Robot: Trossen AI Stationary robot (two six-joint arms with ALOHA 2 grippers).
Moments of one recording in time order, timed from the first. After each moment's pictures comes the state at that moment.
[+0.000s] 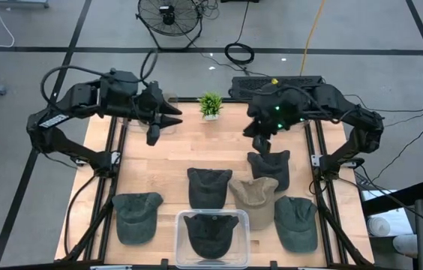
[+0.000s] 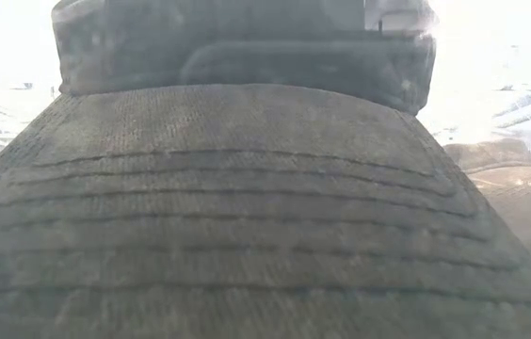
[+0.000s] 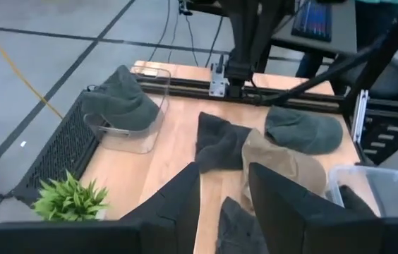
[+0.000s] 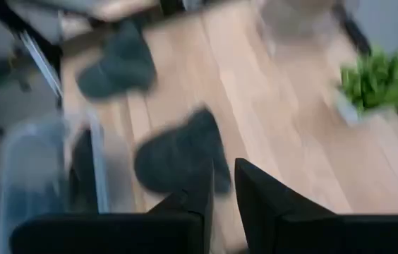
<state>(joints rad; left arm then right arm) 0.16 1.29 1.79 -0.95 0.06 -0.03 -0.07 1.57 2.14 -1.32 -0.05 0.28</state>
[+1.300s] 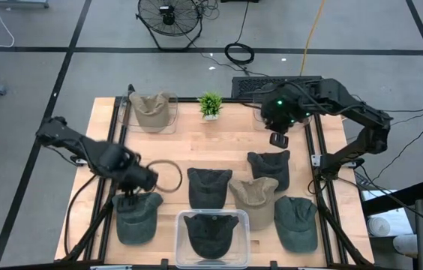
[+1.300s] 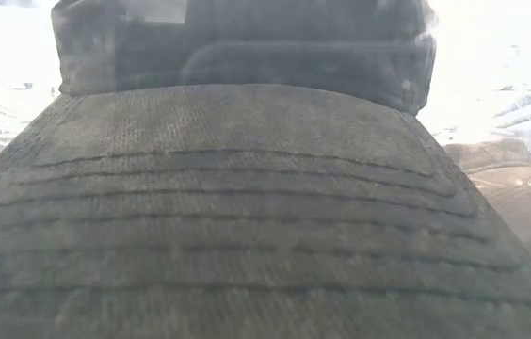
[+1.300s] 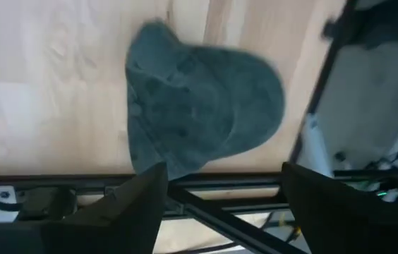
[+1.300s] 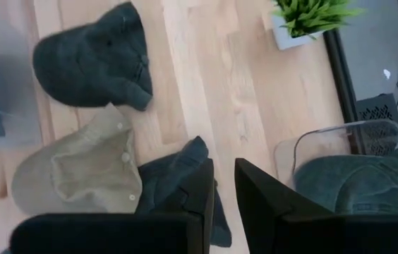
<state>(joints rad) -0.43 1.33 1.34 -1.52 0.32 -0.60 -0.21 1.46 1.96 -1.51 0.02 -0.02</state>
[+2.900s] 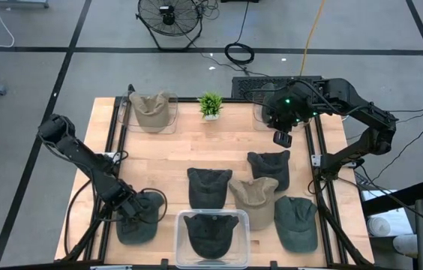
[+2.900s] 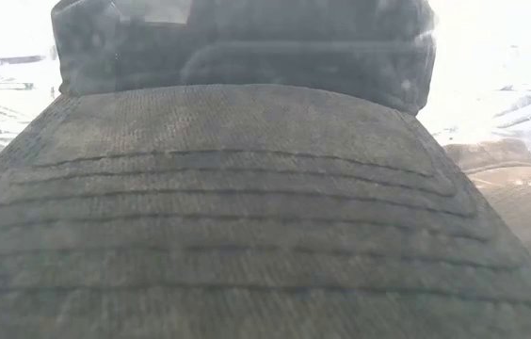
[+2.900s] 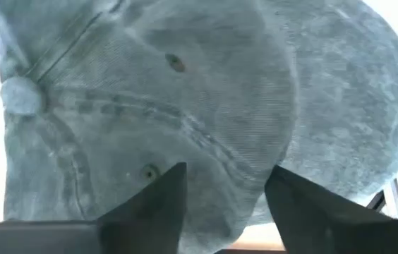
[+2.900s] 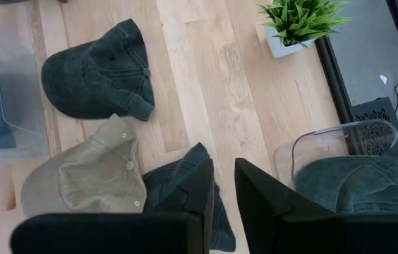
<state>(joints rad) -0.77 1.33 0.70 -0.80 0.25 -1.10 -0.21 1.43 1.97 -1.49 0.03 0.02</state>
